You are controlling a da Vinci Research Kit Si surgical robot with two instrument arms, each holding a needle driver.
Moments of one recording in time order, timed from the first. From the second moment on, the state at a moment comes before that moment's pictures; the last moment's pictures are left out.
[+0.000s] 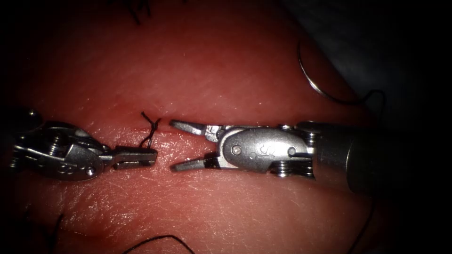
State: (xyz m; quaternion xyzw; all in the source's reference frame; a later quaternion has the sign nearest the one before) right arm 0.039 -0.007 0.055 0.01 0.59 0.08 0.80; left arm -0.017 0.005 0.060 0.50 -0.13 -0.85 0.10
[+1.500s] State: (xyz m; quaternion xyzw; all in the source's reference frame) right arm 0.046 -0.007 0.055 -0.04 0.67 0.00 0.75; left arm -0.017 0.005 0.059 0.53 -0.11 -0.84 0.07
